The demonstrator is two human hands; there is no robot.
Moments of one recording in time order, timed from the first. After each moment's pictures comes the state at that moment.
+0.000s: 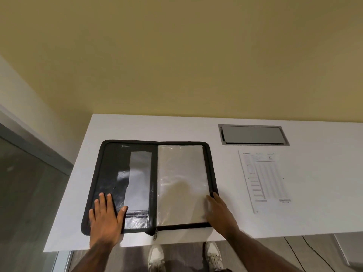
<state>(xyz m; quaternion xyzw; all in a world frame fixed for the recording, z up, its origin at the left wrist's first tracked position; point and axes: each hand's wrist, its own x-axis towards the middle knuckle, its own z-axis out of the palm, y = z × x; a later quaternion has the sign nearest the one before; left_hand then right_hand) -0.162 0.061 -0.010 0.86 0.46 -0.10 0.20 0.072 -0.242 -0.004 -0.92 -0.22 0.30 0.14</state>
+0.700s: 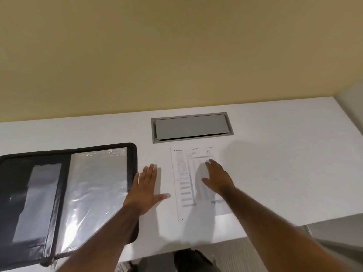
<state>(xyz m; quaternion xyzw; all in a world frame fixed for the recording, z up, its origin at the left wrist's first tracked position) 0.185 -0.189 -0.027 0.95 0.14 -0.19 0.19 0.372 -0.436 -0.001 -0.93 -0.23 0.28 0.09</state>
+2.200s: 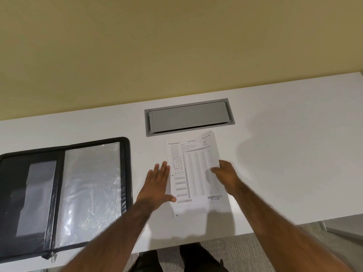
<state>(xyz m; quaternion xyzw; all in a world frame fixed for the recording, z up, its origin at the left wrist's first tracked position) 0.227 -0.249 -0.041 0.94 0.11 -0.27 0.17 0.401 -0.473 -0.020 -0.77 0.08 0.38 0.52</state>
